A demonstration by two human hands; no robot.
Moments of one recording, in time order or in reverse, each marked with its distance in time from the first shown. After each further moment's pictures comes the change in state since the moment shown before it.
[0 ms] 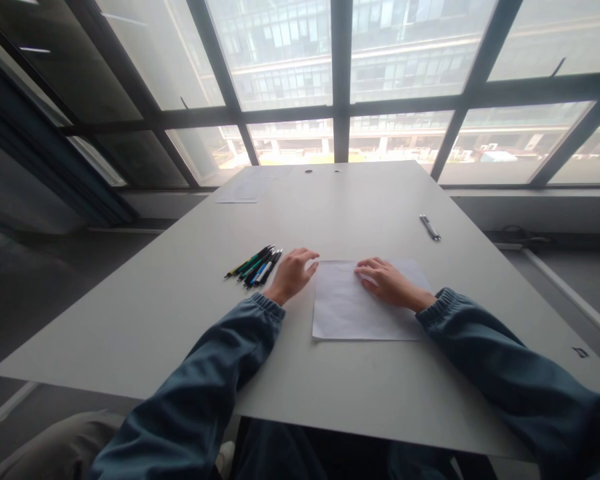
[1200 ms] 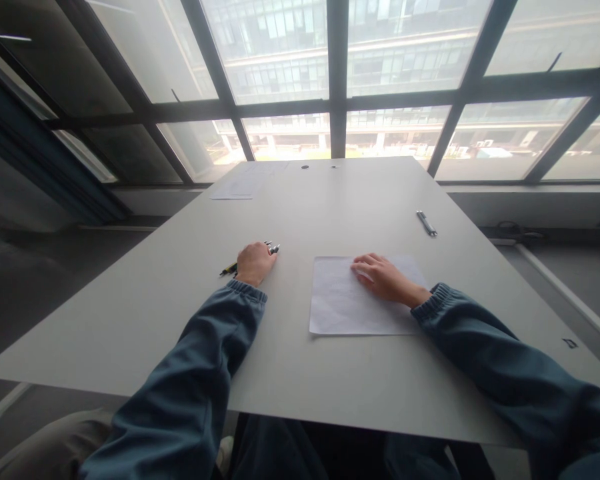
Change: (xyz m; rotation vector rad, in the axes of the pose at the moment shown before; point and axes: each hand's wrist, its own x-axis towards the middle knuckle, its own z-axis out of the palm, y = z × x) left_hand 0.007 -0.065 -0.037 0.454 -0.112 -0.622; right_hand 0.001 -0.003 -0.001 -0.057 -0.006 0.002
